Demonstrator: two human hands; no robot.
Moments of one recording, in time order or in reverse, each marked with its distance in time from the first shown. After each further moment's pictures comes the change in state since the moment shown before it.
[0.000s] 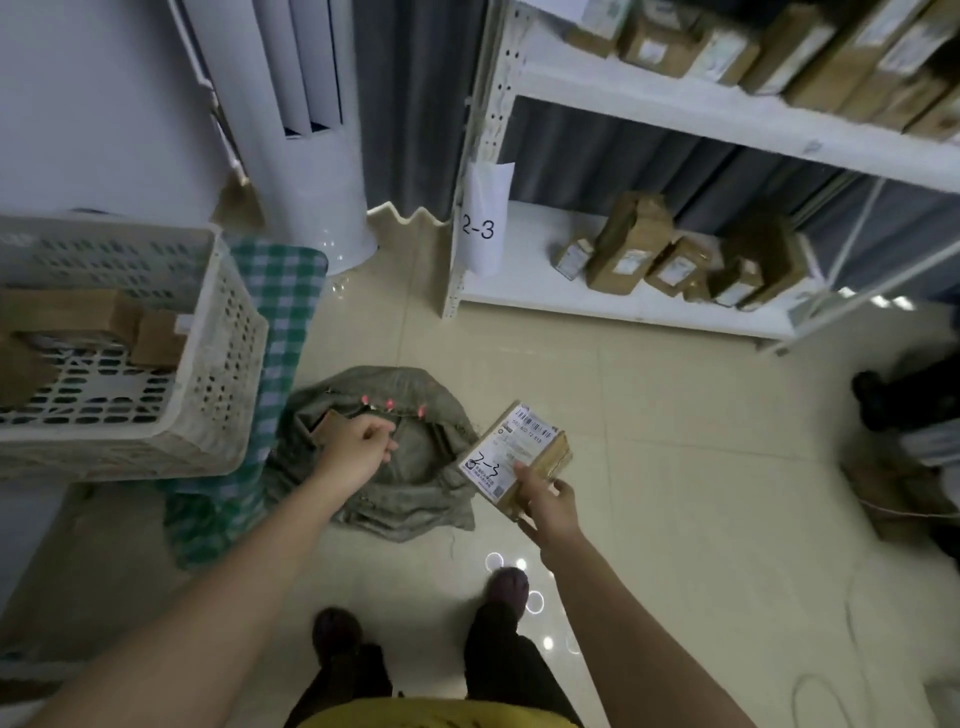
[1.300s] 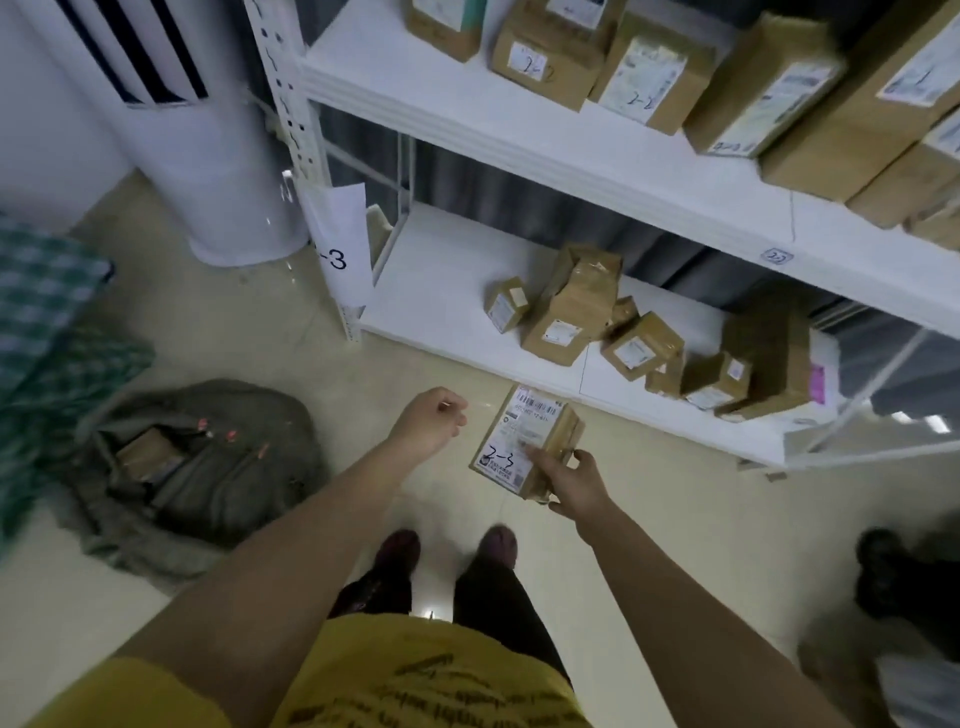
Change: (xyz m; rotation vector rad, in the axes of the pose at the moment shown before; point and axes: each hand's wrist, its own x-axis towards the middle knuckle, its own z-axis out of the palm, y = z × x) left_hand 0.281 0.351 0.453 -0.215 -0.005 -0.055; right_hand 0.392 -0.431 -0.262 -0.495 -0.191 -0.133
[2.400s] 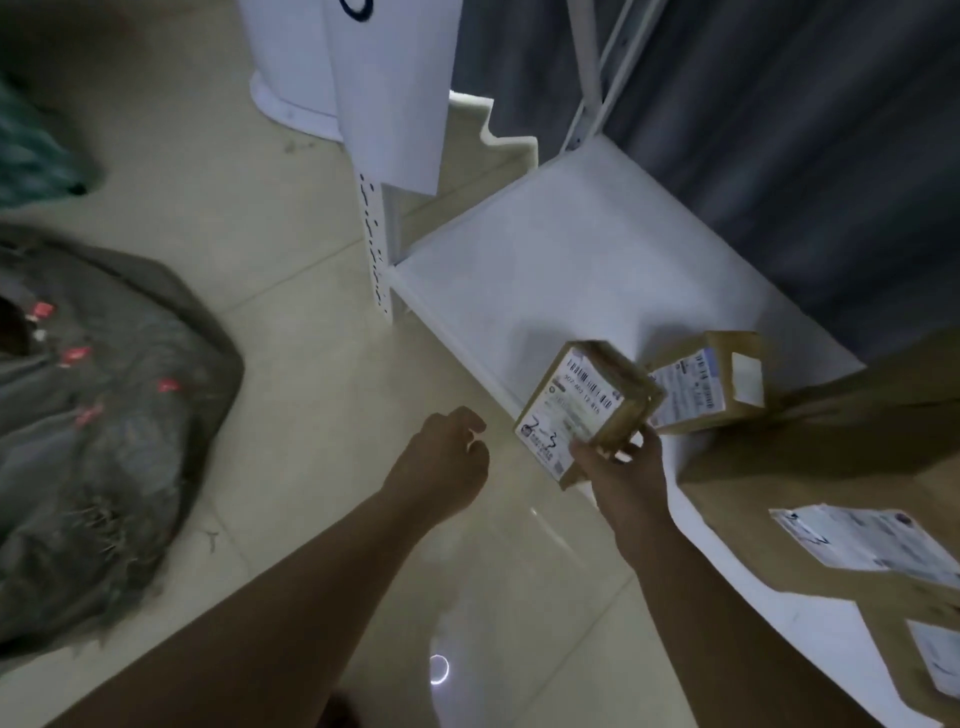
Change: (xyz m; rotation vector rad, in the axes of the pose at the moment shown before) left_hand 0.456 -0.228 0.061 0.132 0.390 -0.141; right_hand 0.601 0.025 0.180 -0.222 -0.227 -0.398
